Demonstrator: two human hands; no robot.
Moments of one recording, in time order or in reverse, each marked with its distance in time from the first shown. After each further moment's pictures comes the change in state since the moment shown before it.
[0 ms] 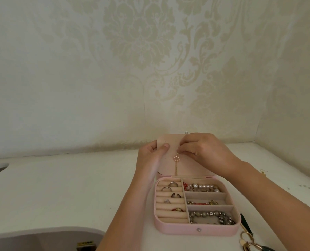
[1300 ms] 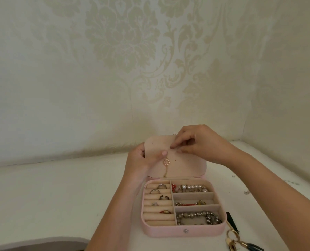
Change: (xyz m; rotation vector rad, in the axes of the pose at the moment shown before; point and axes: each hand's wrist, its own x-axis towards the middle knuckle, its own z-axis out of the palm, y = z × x) left_hand -0.001 0.001 0.001 0.073 -0.086 0.058; right_hand 0.003 0.007 -0.037 0.545 -0.212 0.528
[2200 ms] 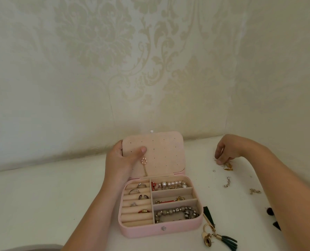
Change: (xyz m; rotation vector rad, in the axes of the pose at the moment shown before) left_hand 0.006 -0.010 0.008 0.172 0.194 0.072; right_hand -0.047 0.117 -0.066 -0.228 -0.252 0.855
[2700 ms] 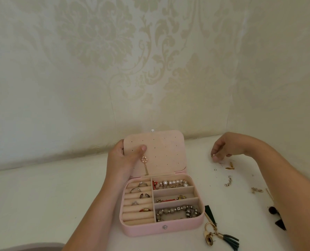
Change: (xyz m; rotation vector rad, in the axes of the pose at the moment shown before) left_hand -0.002 0.001 0.001 -0.023 -0.010 0.019; right_hand -0.008 -0.002 -0.001 0.196 -0.032 -0.129
